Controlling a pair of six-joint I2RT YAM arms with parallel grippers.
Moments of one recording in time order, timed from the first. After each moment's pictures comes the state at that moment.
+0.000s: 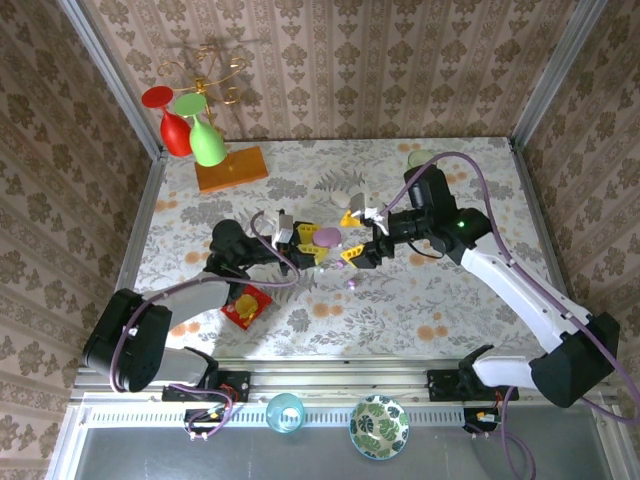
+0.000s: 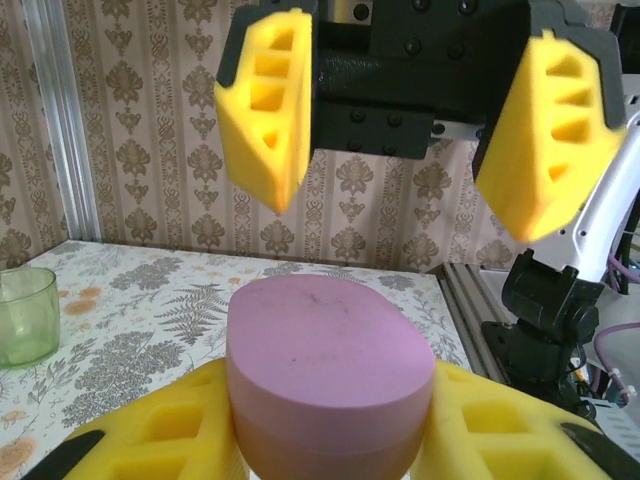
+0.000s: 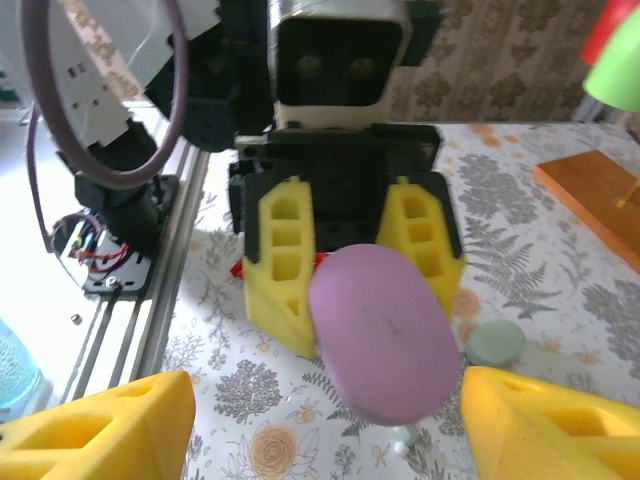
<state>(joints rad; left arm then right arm) -0.52 1.36 0.54 1.00 1.06 -0.21 0.50 1.28 1.20 -0.55 -0.85 -0.60</state>
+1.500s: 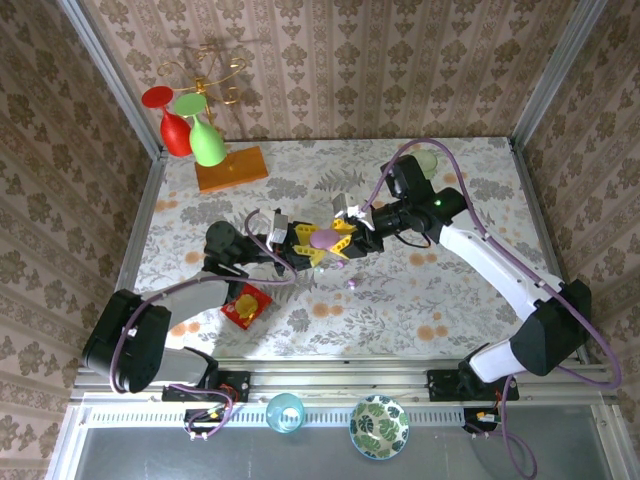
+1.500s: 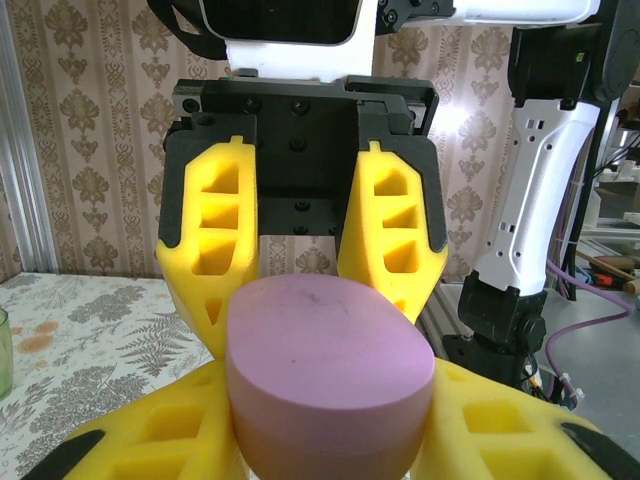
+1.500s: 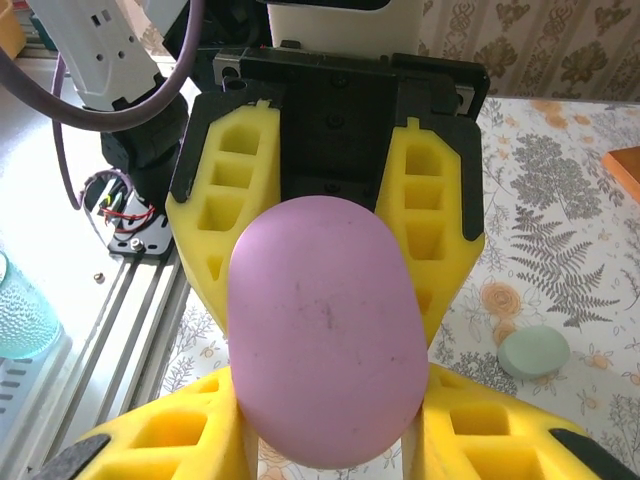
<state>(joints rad) -0.52 1.35 0.54 1.11 1.14 -0.30 0.52 1.45 1.35 -0.71 -0.88 -0.74</state>
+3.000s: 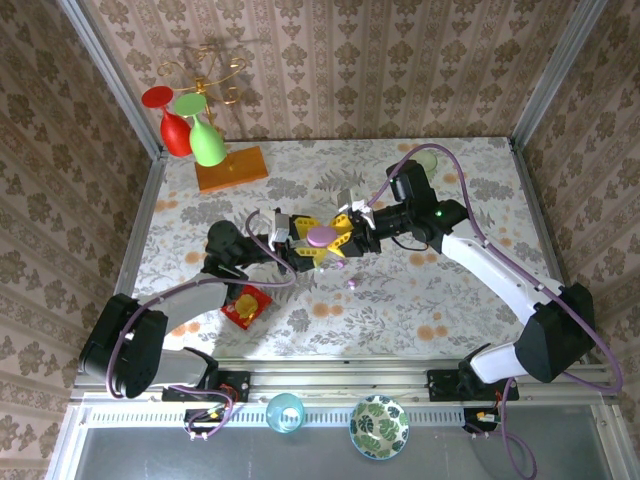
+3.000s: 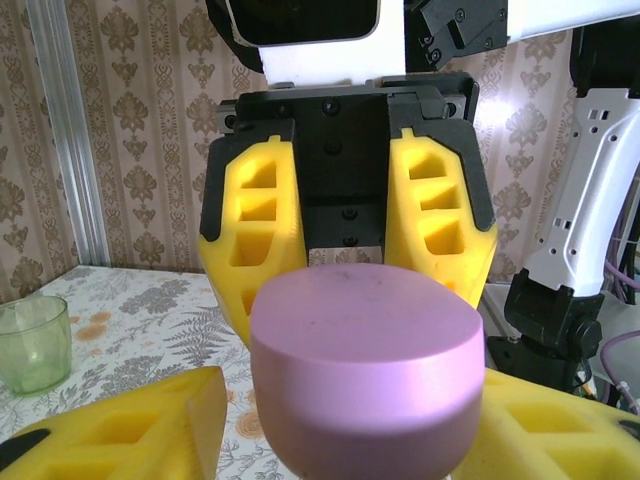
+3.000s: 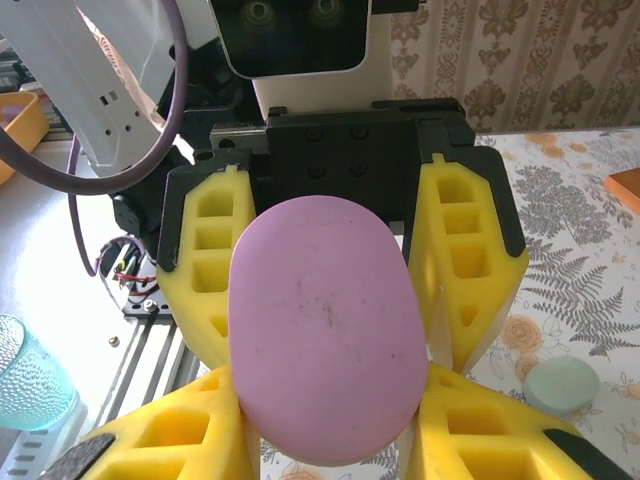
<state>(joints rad) -0.52 1.32 0.54 1.03 1.03 -0.21 0.50 1.42 1.22 -0.45 -0.97 -0.53</state>
